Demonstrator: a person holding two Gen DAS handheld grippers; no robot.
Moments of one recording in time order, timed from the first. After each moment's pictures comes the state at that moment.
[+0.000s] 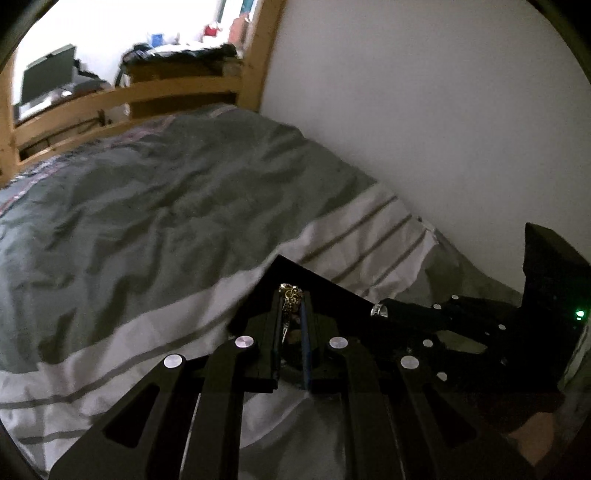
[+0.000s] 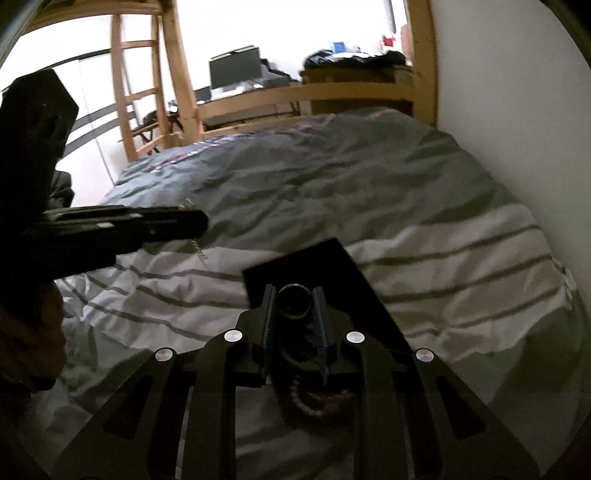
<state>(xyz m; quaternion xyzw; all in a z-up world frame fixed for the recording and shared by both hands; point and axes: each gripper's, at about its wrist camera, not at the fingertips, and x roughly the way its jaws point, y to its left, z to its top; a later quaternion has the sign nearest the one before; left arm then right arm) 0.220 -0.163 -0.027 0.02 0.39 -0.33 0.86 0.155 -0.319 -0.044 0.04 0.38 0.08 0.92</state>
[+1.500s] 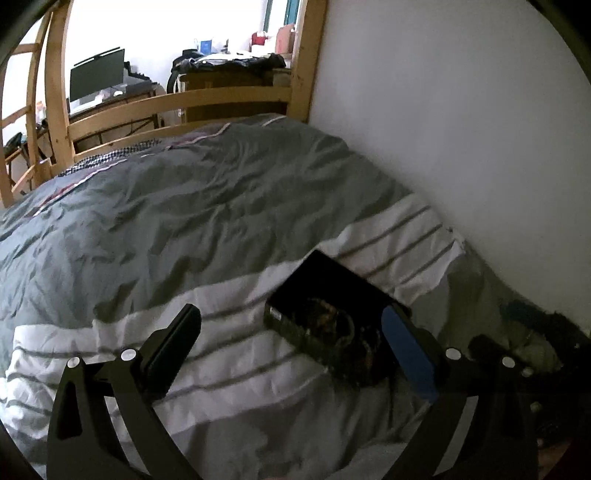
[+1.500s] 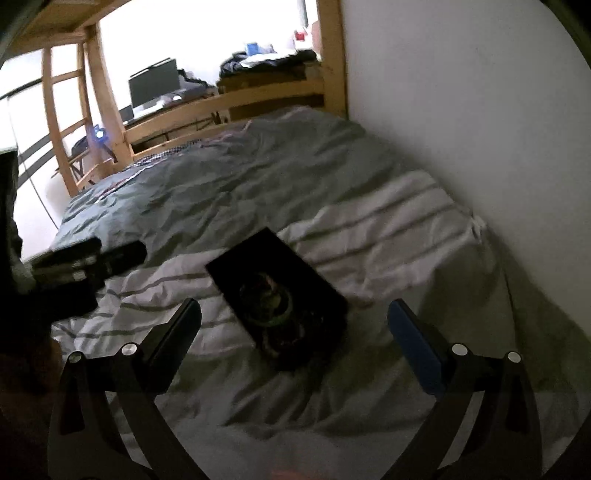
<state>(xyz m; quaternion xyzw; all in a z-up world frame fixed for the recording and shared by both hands) 0.166 -0.130 0.012 0.03 0.39 -0.22 0.90 0.071 -0.318 0.029 0.09 0.39 -0.07 0.91</state>
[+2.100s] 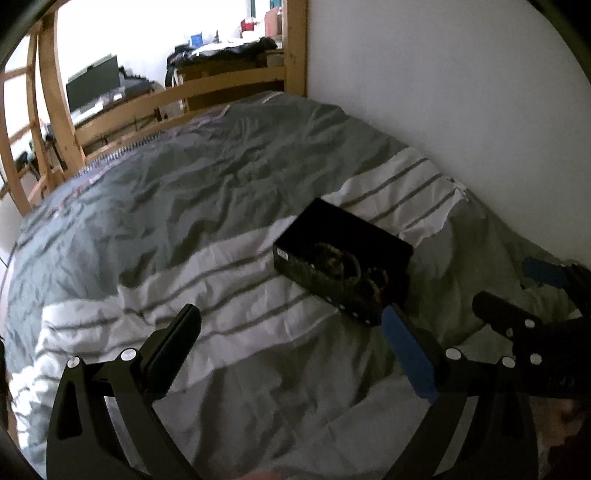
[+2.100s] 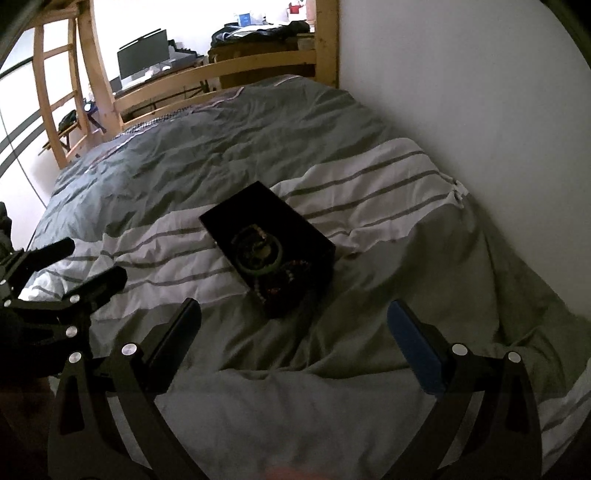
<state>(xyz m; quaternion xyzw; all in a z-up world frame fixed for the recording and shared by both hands) 0.109 -0.125 0.003 0.09 0.42 -0.20 0.88 0.046 -0.305 0.017 0.06 0.44 -0.09 0.89</state>
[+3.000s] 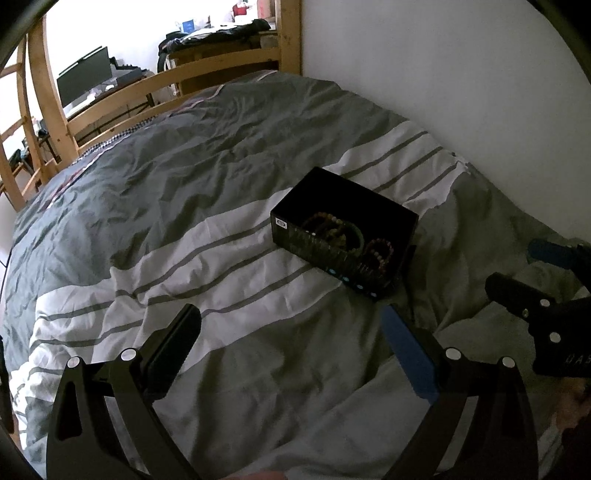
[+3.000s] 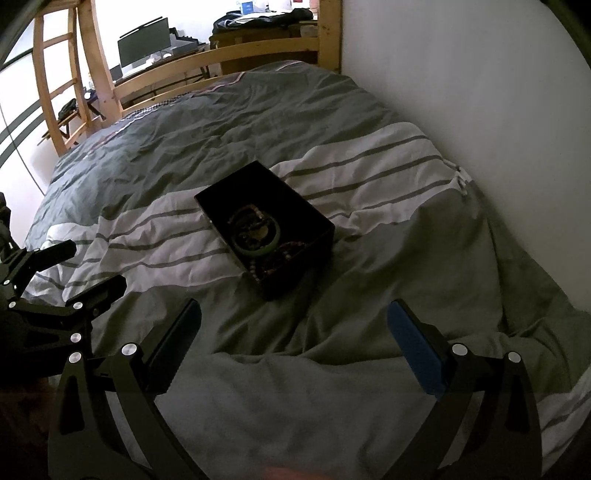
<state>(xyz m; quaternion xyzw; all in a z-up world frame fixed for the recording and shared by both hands) 0.107 -0.128 -0.020 0.11 0.44 -0.20 0.87 0.043 -0.306 0.000 0.06 0.46 -0.09 0.88</state>
